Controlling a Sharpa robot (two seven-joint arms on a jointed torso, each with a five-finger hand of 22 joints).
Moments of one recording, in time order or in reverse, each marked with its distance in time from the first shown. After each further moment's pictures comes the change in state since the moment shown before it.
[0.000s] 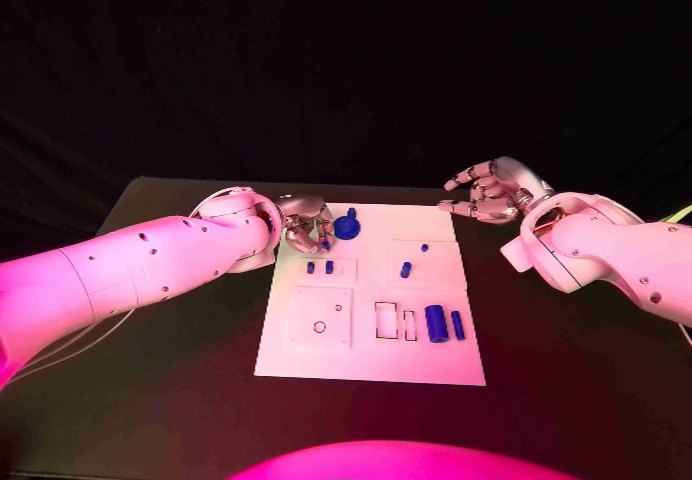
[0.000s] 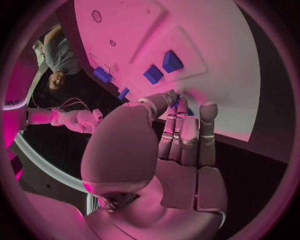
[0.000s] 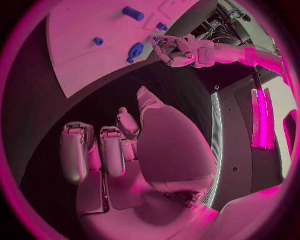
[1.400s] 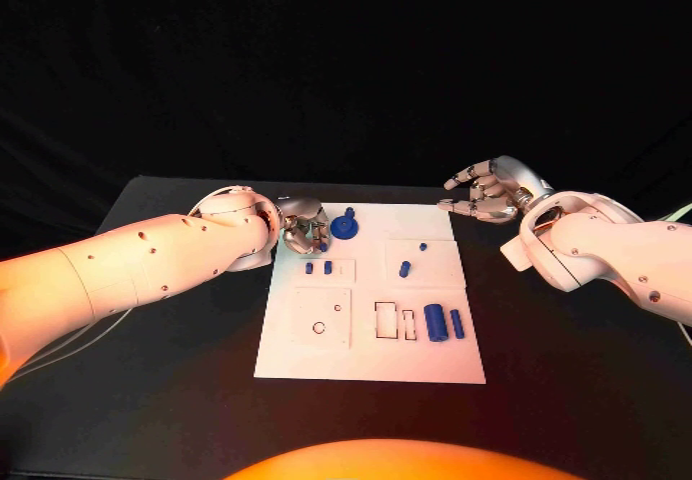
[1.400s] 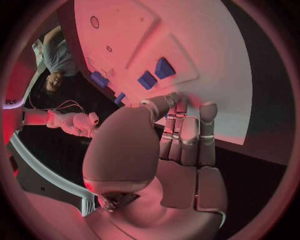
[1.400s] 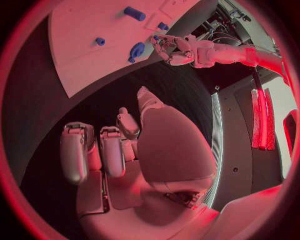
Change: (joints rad) left arm 0.001 0.002 0.000 -0.005 -0.014 0.049 -0.046; left_hand -0.008 0.008 0.000 0.000 0.000 0.000 0.000 -0.027 0.000 0.019 -0.005 -0.011 0.001 -0.001 0.000 0.000 -0.001 0.000 -0.006 0.005 -0.001 -0.001; right arm -0.001 0.000 0.000 -0.002 0.000 0.000 0.000; right_hand 0.000 0.000 0.000 0.000 0.000 0.000 0.000 0.000 0.000 0.000 0.000 0.000 0.000 0.000 0.000 0.000 0.000 0.000 0.000 0.000 0.000 0.000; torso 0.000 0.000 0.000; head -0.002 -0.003
